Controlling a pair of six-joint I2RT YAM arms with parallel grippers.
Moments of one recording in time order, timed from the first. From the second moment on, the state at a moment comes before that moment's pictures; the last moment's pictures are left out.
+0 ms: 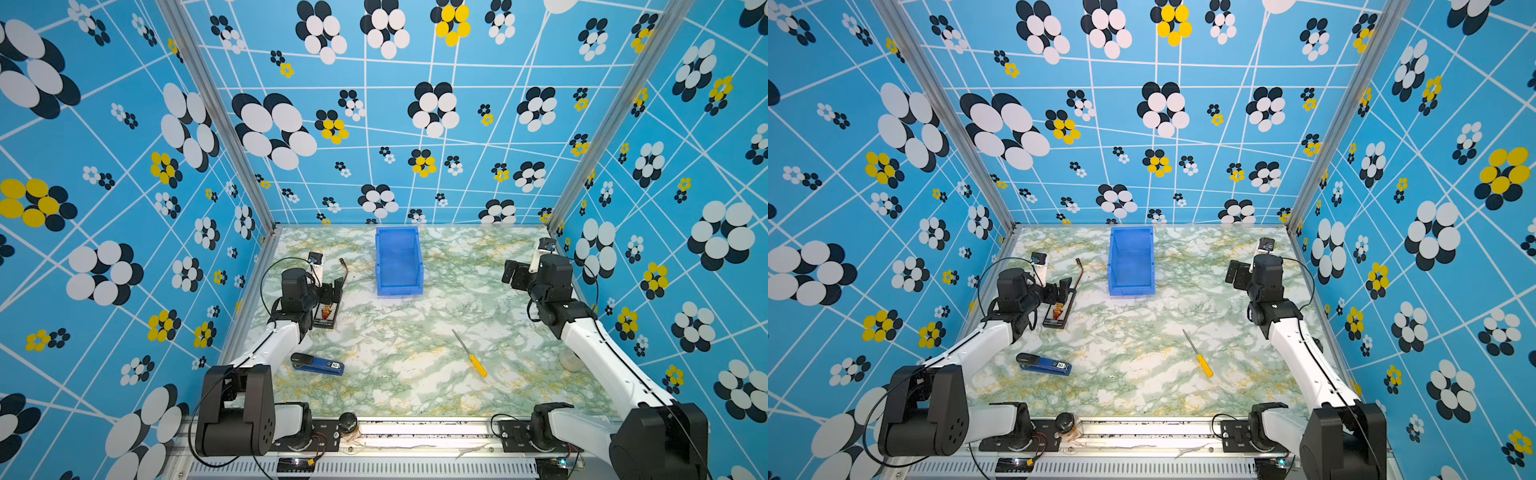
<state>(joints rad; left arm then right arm) 0.01 1.30 0.68 0.13 0.22 0.12 0.11 1.15 0.87 -0.24 0.19 0.23</state>
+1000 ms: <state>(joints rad) -0.02 1.40 1.29 -0.73 0.36 0.15 0.69 1.28 0.72 -0.86 0.01 0.62</state>
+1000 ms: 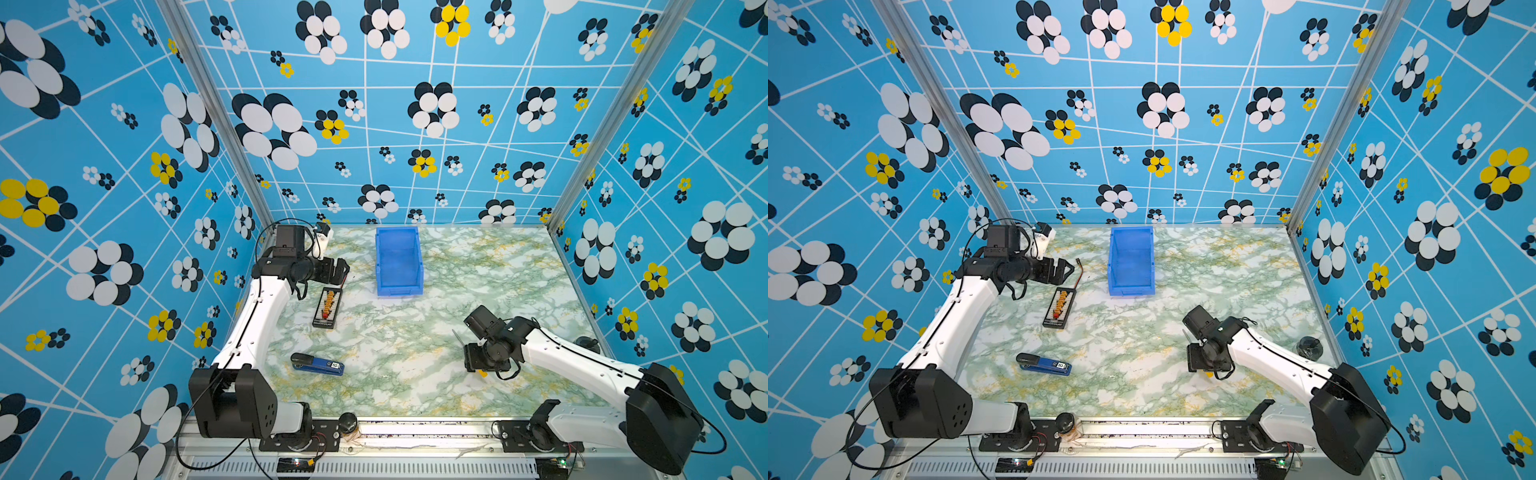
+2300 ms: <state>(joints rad) -0.03 1.40 1.29 -0.74 0.36 0.14 0.70 1.37 0.66 -0.77 0.07 0.63</state>
